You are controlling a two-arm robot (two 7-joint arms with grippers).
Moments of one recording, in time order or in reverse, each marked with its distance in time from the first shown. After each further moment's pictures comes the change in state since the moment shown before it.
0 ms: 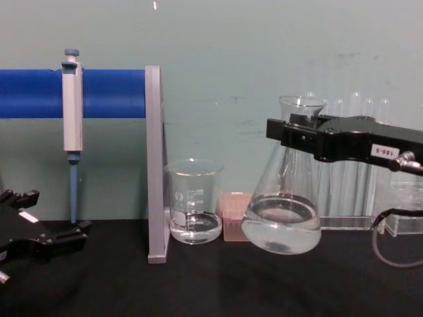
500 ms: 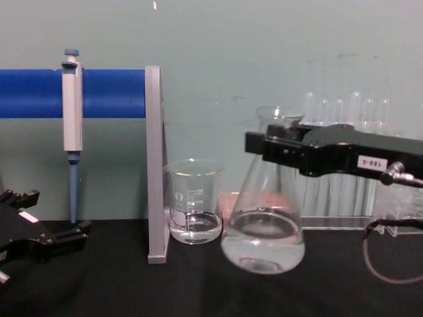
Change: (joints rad) left arm 0.000 0.000 0.000 0.000 0.000 0.000 0.000; right arm 0.028 0.016 -0.044 0.018 0.007 -0.003 0.089
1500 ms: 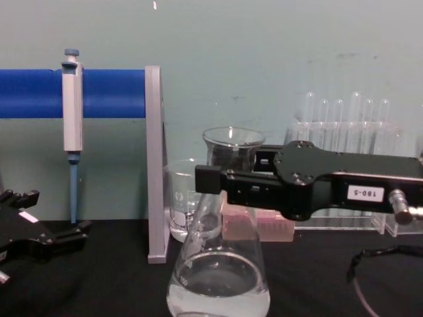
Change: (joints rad) left arm 0.000 0.000 0.000 0.000 0.000 0.000 0.000; right arm 0.074 0.076 -0.151 0.015 0.090 -0.086 0.286
